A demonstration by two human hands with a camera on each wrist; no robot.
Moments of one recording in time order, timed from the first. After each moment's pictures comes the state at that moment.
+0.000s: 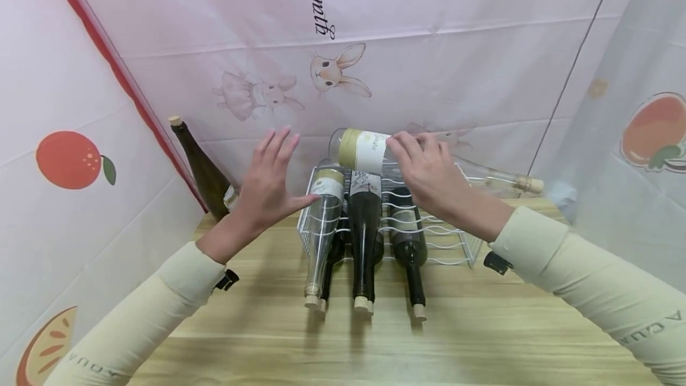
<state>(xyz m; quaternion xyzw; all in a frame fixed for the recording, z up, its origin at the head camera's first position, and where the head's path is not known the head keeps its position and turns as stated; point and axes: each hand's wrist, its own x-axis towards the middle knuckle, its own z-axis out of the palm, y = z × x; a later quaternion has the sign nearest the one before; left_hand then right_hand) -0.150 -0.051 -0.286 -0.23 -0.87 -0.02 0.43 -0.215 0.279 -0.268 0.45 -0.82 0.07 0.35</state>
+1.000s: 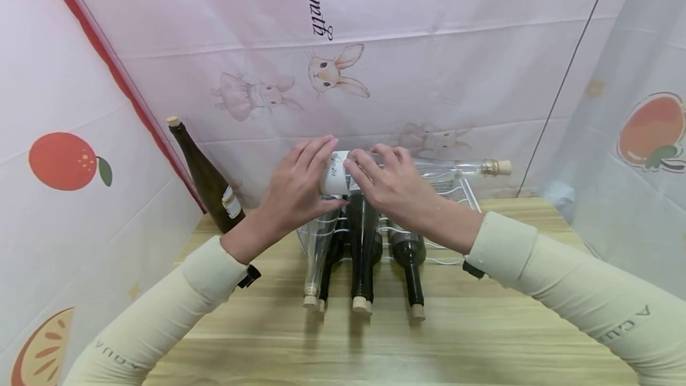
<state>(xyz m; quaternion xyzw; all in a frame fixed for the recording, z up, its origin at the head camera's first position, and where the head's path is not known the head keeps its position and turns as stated) -0.148 0.005 -0.272 -0.26 -0.88 0.01 0.39 -0.187 0.242 -0.267 0.52 -0.74 -0.04 0.41</state>
